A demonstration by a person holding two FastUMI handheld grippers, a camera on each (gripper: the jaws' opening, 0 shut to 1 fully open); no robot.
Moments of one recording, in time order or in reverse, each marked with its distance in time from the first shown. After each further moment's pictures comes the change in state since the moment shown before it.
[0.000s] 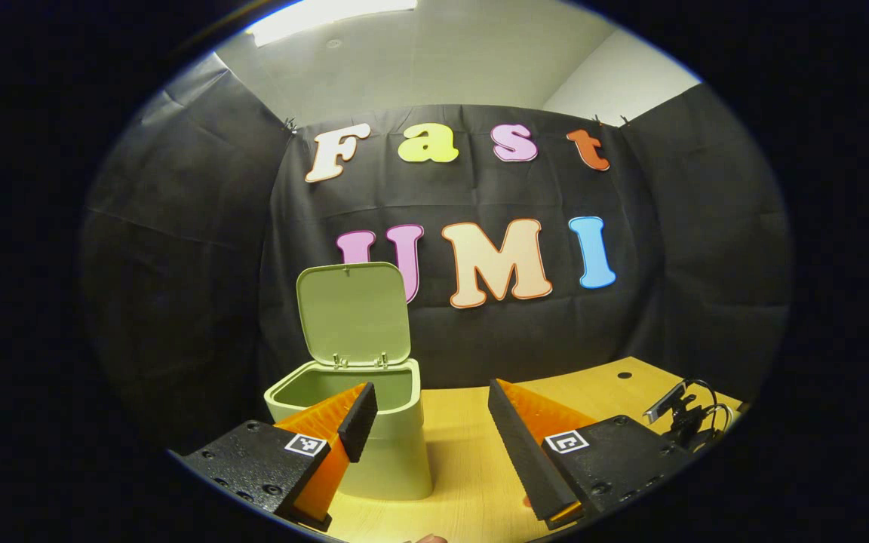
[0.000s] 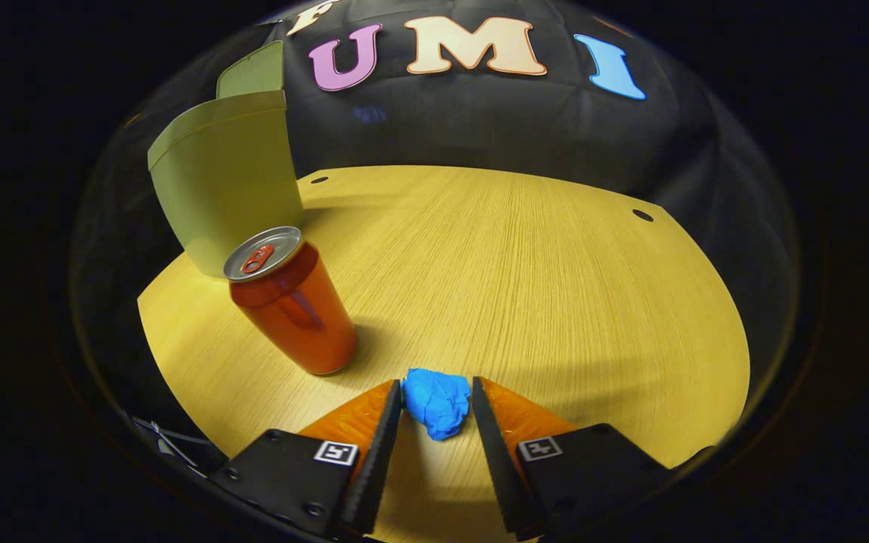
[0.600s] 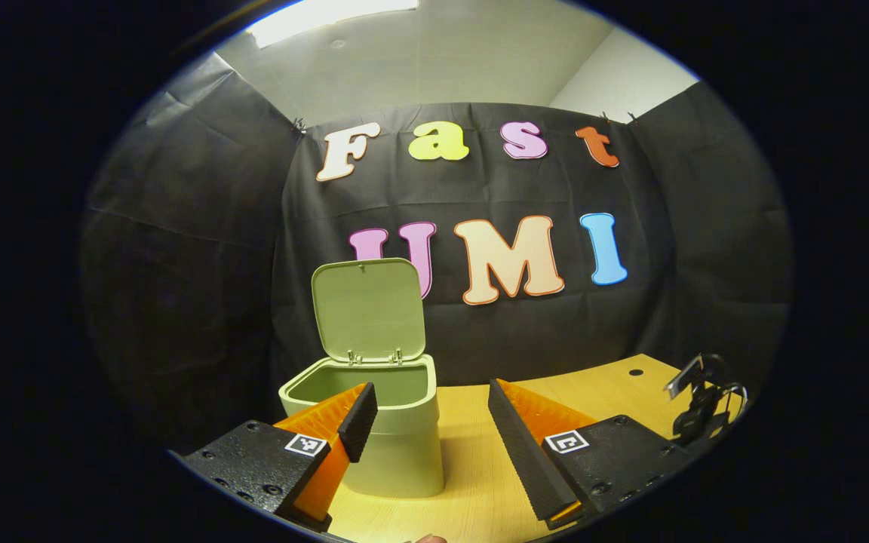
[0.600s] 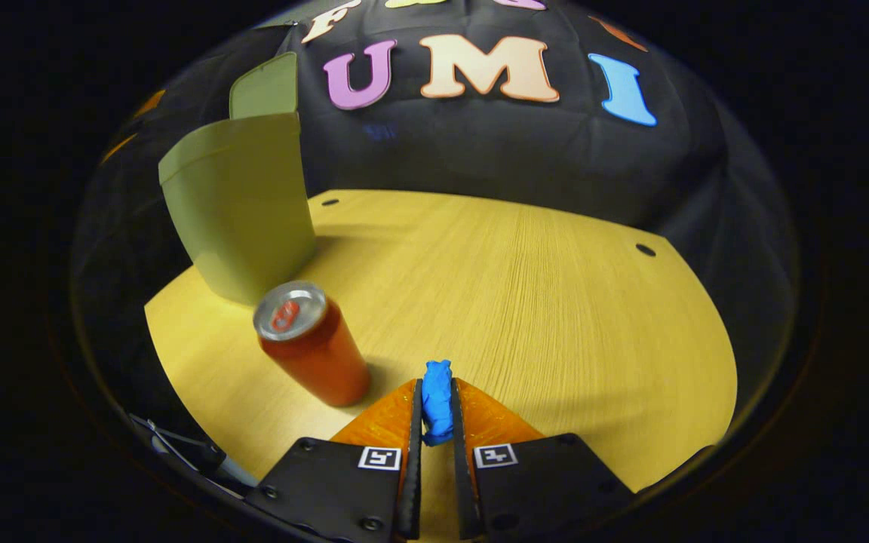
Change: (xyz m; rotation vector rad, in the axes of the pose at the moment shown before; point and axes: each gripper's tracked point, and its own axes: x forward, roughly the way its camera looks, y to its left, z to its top) left arm -0.001 0.015 -0.008 -0.002 0.015 0.047; right arm -0.023 0.007 0.078 -0.030 -0.155 0.026
